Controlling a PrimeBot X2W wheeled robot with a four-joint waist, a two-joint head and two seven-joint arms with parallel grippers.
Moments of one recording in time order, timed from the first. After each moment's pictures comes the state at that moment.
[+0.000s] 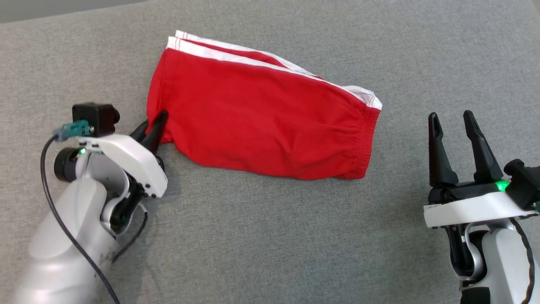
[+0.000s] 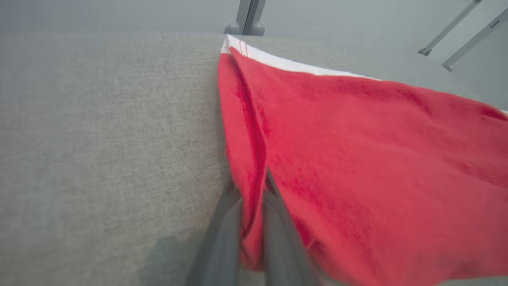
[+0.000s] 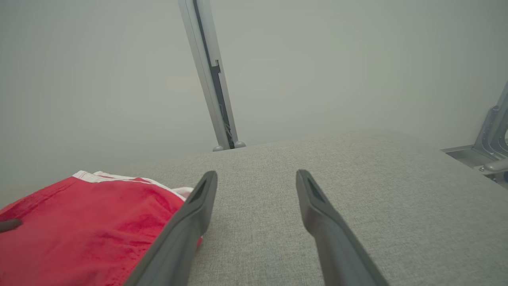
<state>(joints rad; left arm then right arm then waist) -0.66 0.31 -0.48 0.58 -0.73 -0.08 0.08 -0.30 -0.05 0.04 0.16 0.28 0.13 -0.25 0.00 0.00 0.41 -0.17</state>
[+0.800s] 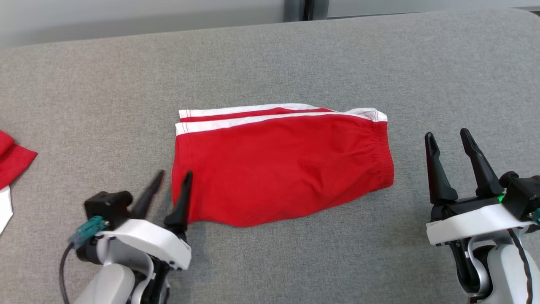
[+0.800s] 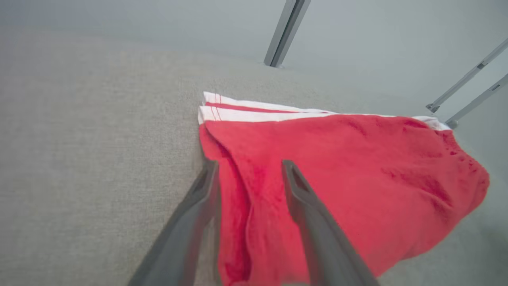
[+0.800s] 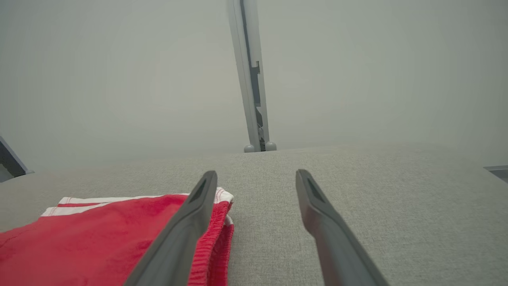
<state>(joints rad) -0.23 0.31 -0.46 0.13 -0.73 0.15 -0.05 -0.22 -0.07 0.03 0.10 0.24 0.13 -0.16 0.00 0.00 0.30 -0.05</state>
